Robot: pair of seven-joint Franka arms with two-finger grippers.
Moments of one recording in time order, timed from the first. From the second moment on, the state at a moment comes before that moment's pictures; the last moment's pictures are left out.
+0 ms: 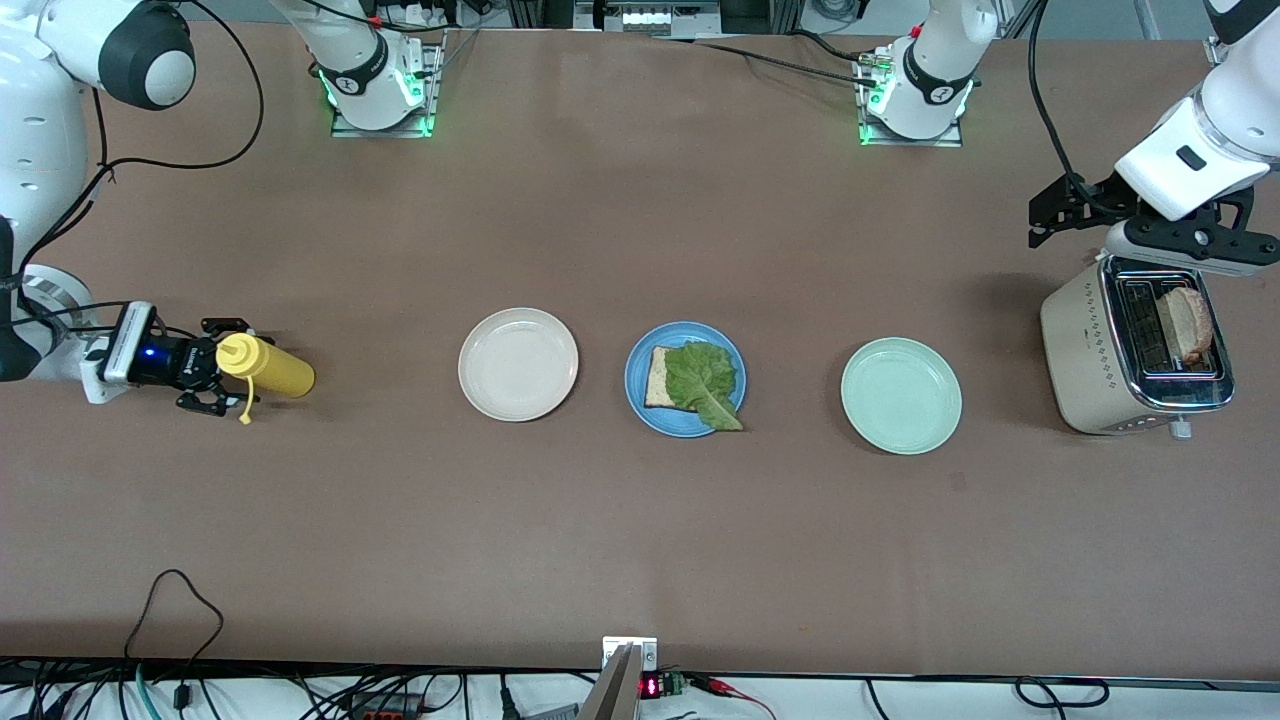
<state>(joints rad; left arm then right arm) 0.01 -0.08 -0.08 -1.77 -0.01 1.68 0.09 -0.26 0.95 -0.33 -1.52 1.29 1.23 -2.63</state>
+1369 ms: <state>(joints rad) 0.01 -0.08 -0.08 -1.77 -0.01 1.68 0.09 0.21 0.73 -0.35 -1.44 1.30 1.63 -2.11</state>
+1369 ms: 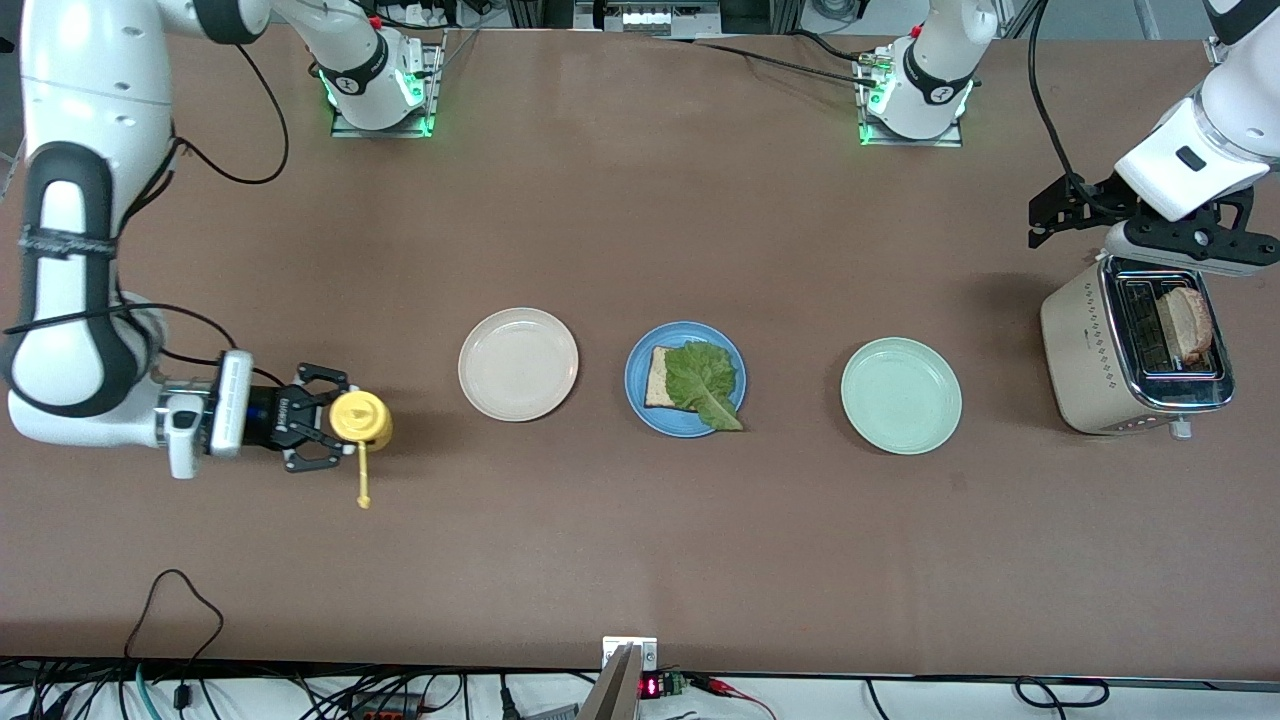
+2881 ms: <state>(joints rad) 0.01 -0.08 -0.08 -1.77 -0.01 1.68 0.09 1.00 0.78 -0.60 -1.34 0.33 2.13 -1.10</state>
